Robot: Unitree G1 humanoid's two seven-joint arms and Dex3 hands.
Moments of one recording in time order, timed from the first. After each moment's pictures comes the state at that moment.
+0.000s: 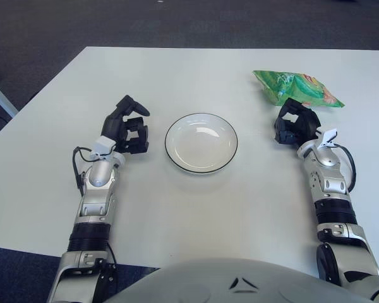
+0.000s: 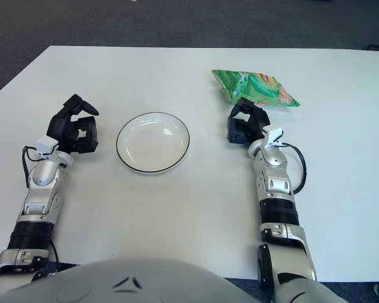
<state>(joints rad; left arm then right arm) -0.06 0.20 0.09 0.09 -0.07 -0.36 -0.09 -0.28 -0.25 -0.15 0.31 0.16 -0.05 0.16</state>
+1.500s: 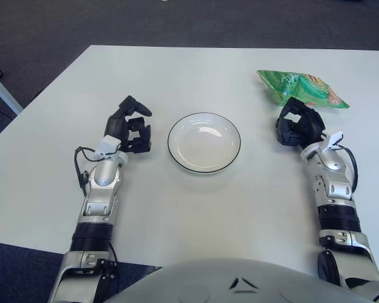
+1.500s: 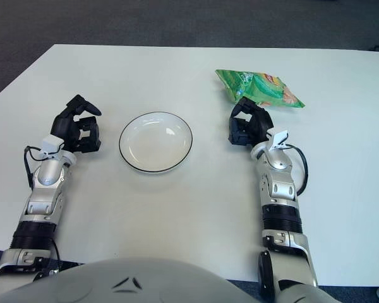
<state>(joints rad) -0.06 0.20 0.05 0.07 -0.02 -0.31 -0.01 -0.22 -0.25 -0.18 0.16 0.15 -0.09 0.19</state>
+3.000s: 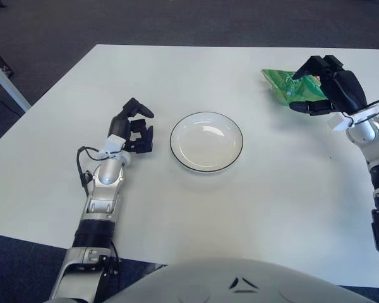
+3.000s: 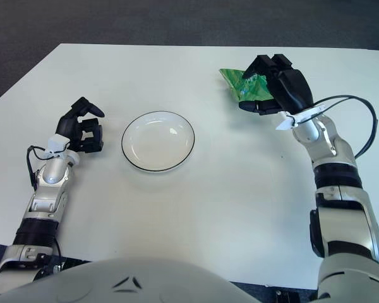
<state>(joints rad) -0.08 0.20 0.04 0.14 0.03 -0.33 0.02 -0.64 -0.74 0.04 0.73 -0.61 -0.84 -0.14</state>
